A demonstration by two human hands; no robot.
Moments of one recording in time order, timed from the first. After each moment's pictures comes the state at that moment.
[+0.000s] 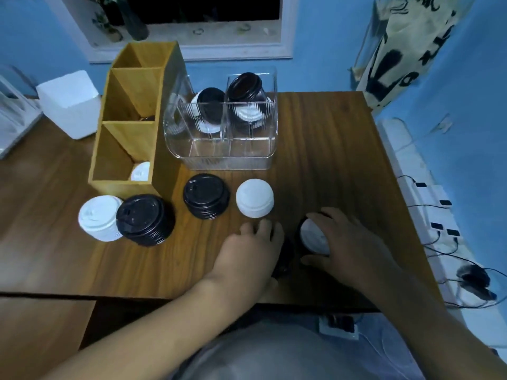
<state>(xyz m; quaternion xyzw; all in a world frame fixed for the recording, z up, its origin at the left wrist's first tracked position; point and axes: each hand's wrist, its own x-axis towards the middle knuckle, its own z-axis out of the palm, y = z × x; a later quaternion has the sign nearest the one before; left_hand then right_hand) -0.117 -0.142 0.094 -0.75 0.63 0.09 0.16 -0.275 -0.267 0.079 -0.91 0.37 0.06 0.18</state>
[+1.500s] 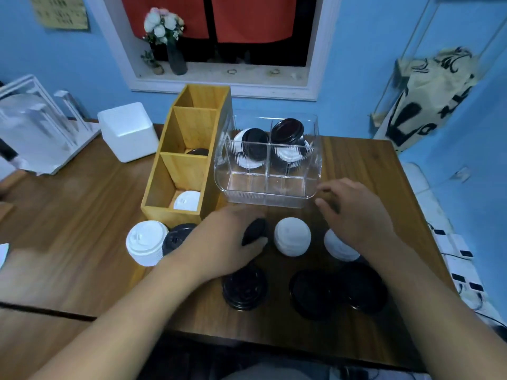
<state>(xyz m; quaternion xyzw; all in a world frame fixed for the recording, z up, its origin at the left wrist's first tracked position) 0.032 -0.117 0.143 -0.75 0.63 0.10 -0.17 -0.162 -0.313 0.137 -0.92 0.33 -0.17 0.12</state>
